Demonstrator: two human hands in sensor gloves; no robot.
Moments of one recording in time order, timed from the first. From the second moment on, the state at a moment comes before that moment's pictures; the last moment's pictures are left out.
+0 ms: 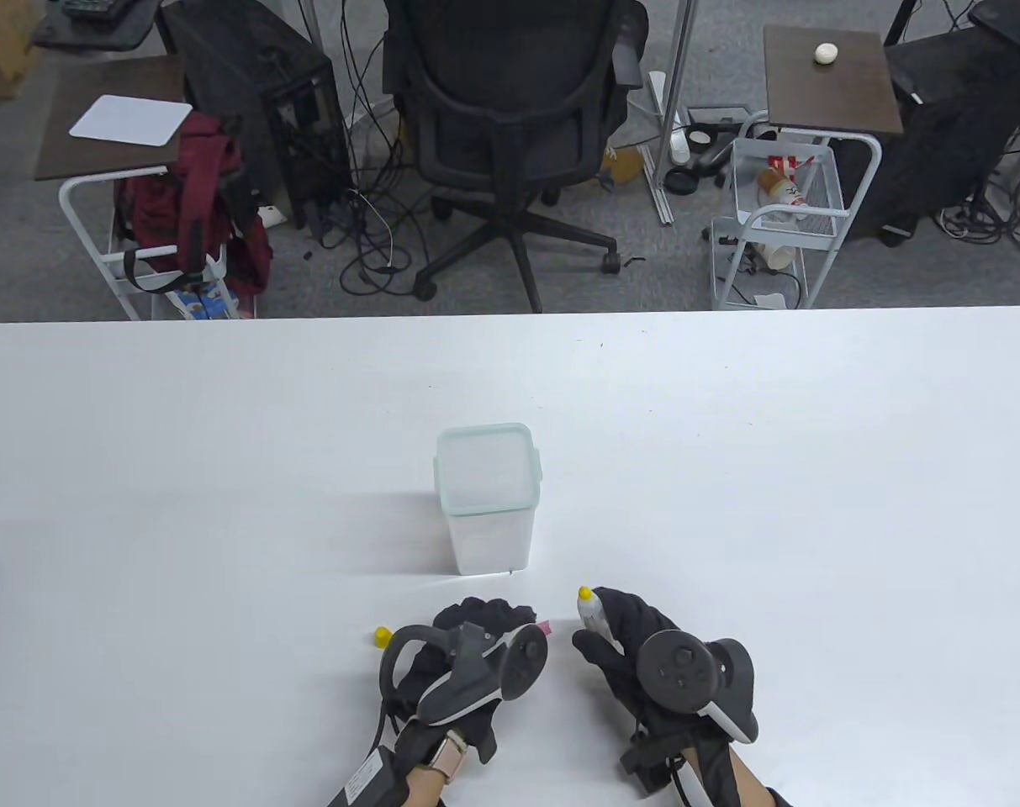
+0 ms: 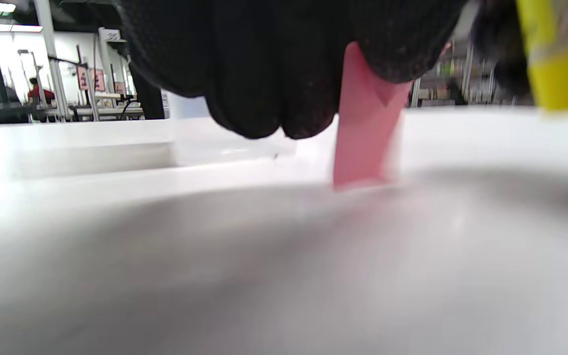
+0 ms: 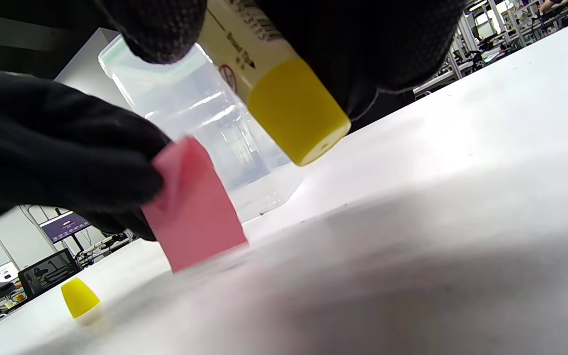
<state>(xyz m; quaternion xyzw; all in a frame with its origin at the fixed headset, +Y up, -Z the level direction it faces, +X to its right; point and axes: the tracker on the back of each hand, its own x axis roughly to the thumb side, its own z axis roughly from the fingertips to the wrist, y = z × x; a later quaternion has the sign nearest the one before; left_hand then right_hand) -0.080 -0.724 -0.229 0.00 -0.16 0.05 0.99 0.129 -0.741 -0.217 0.13 -0.05 0.95 0.28</state>
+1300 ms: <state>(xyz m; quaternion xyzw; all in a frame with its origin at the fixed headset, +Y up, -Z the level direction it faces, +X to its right) -0.152 -0.745 -0.218 -0.05 -0.08 0.49 0.86 0.099 -0.710 -0.176 0.22 -0.21 0.95 0.09</state>
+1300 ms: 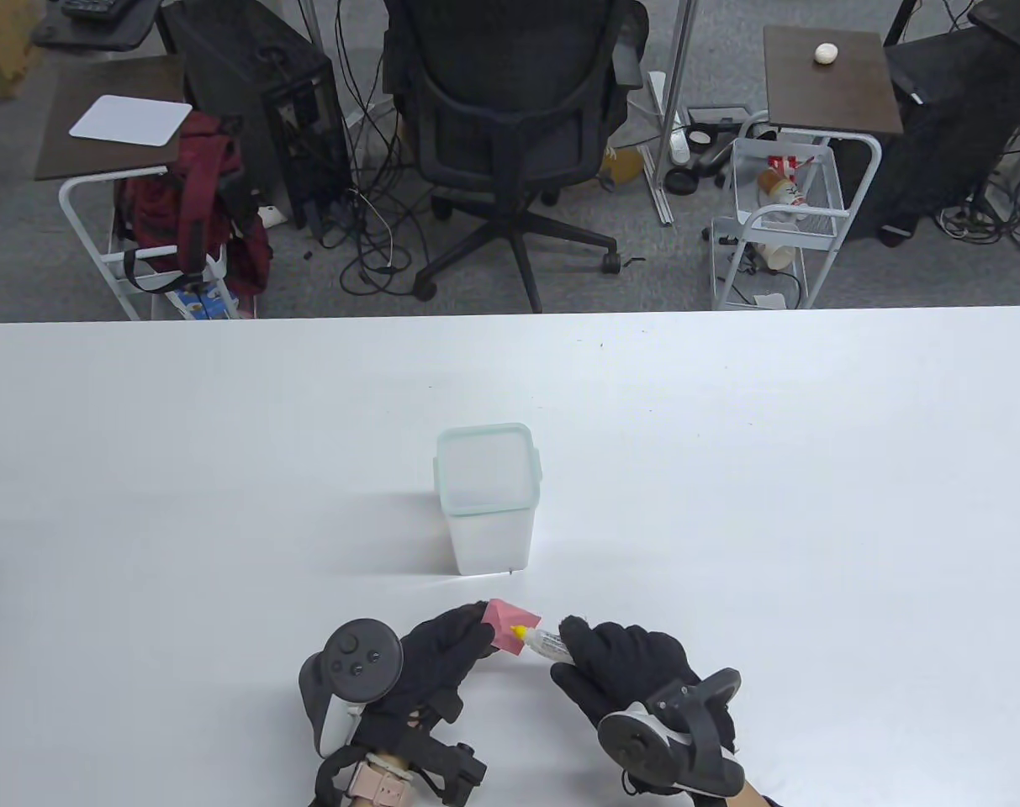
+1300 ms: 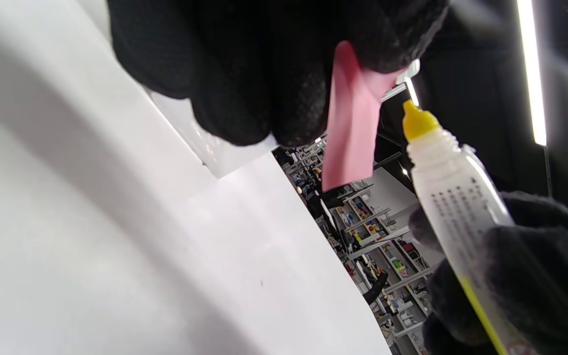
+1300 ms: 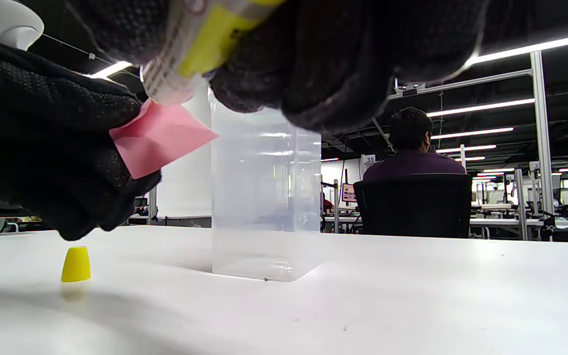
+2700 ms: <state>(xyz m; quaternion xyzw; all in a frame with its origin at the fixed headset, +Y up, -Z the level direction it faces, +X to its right) -0.148 -0.746 -0.218 -0.08 -0.10 0.50 0.85 0.082 -0.705 -0.161 0.22 -0.29 0.93 -0.01</state>
